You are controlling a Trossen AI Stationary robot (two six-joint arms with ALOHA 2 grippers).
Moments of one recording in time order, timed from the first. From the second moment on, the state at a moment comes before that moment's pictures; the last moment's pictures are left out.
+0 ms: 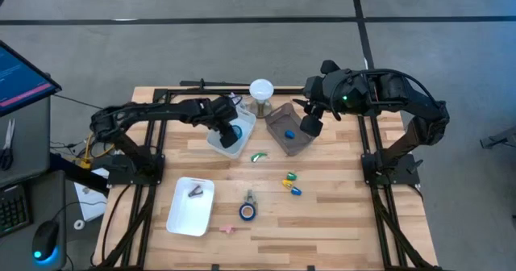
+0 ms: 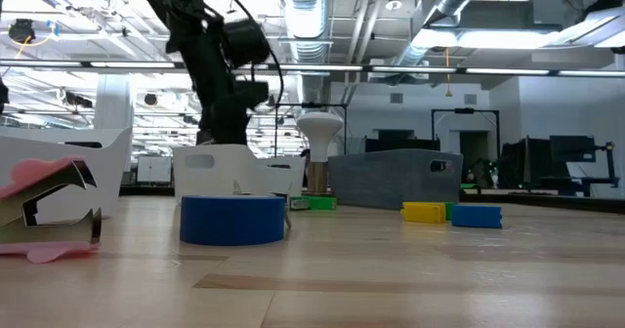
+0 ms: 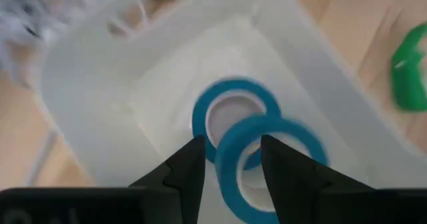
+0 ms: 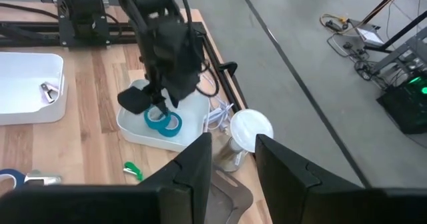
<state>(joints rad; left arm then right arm) 0.43 1.58 0.96 -0.49 -0.07 -0.03 0.04 1.56 2.14 -1.25 0.50 0.00</state>
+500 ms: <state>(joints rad) 0.36 1.22 0.97 -0.49 0.00 -0.06 0.03 1.56 2.14 -1.25 0.50 -0.01</state>
